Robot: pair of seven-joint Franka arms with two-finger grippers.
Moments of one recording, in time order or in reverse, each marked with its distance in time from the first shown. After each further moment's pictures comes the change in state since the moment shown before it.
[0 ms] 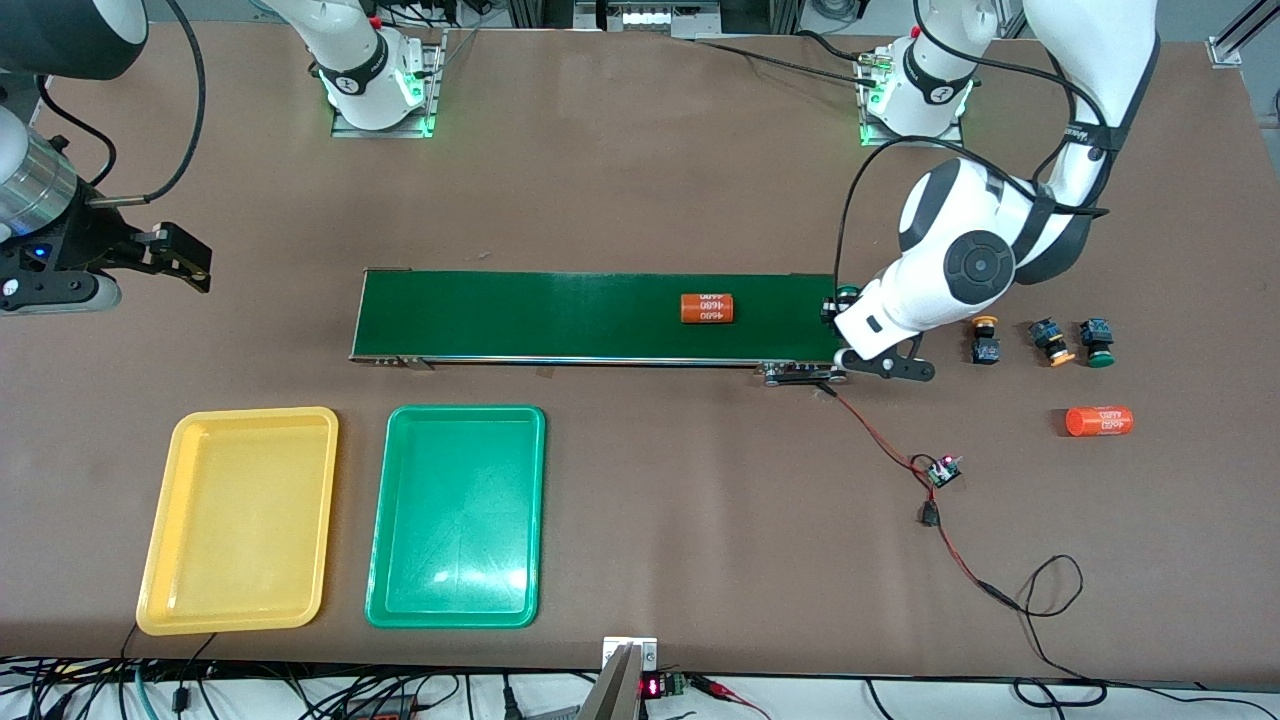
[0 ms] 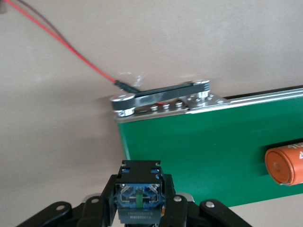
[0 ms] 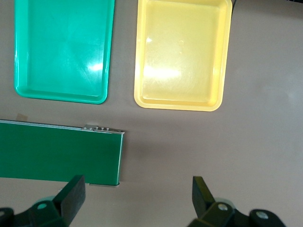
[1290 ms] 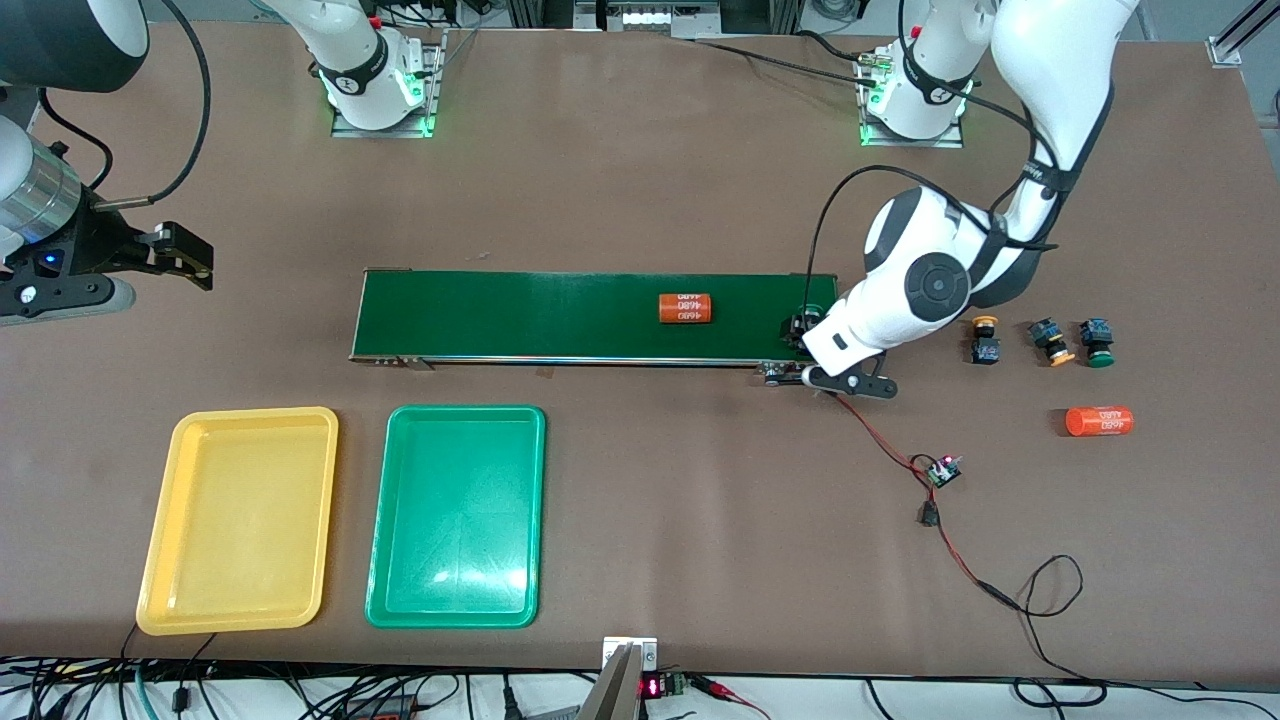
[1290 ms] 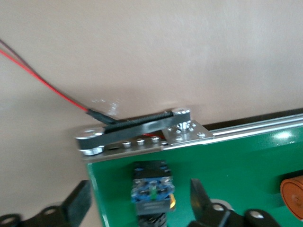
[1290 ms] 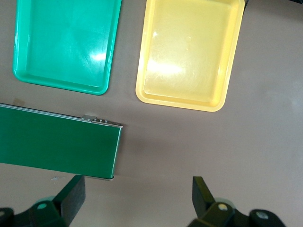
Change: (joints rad) left arm -0.032 0.076 0.014 0.037 0.000 0.105 -0.019; right arm -0.003 0.014 0.004 0.000 0.000 -0.014 -0.078
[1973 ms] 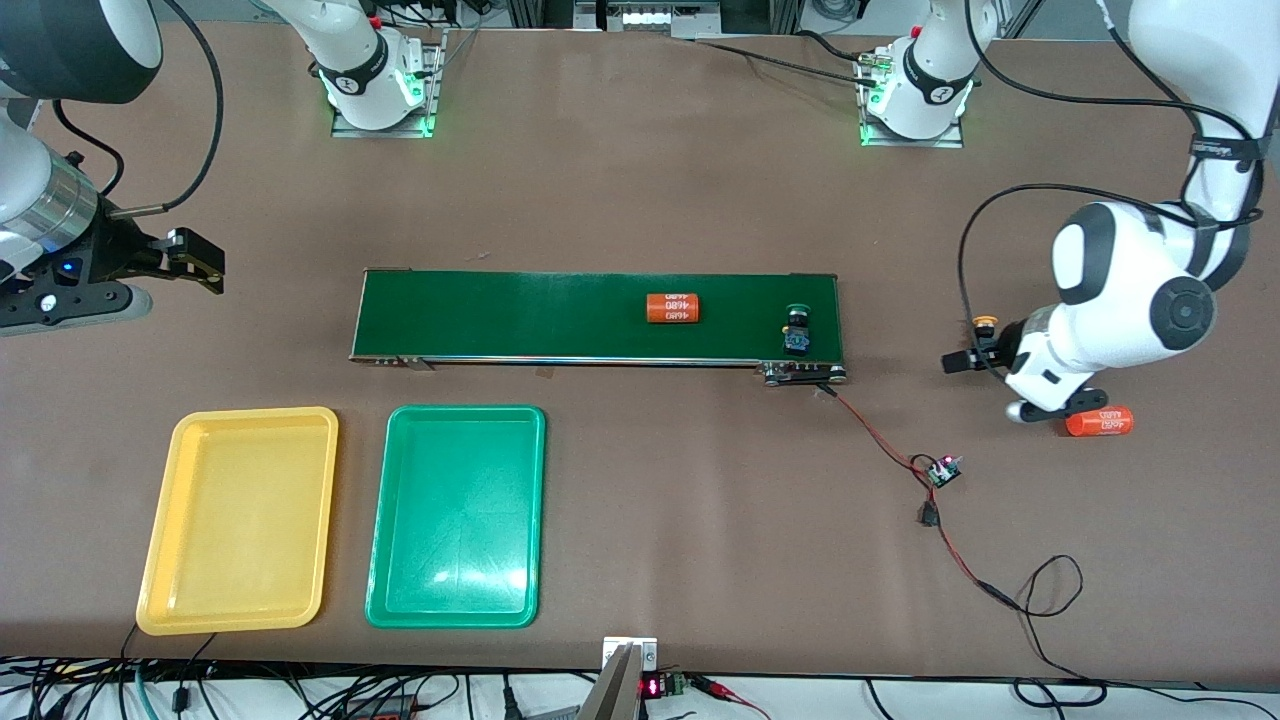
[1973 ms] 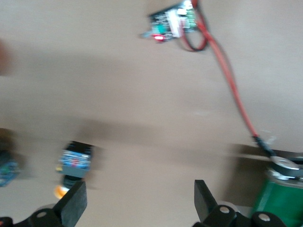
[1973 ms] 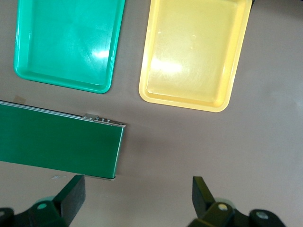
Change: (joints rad) left arm 0.286 -0.052 0.114 -0.011 0.037 -0.117 0.039; right arm 0.009 0.014 0.005 0.000 -0.001 0.000 0.000
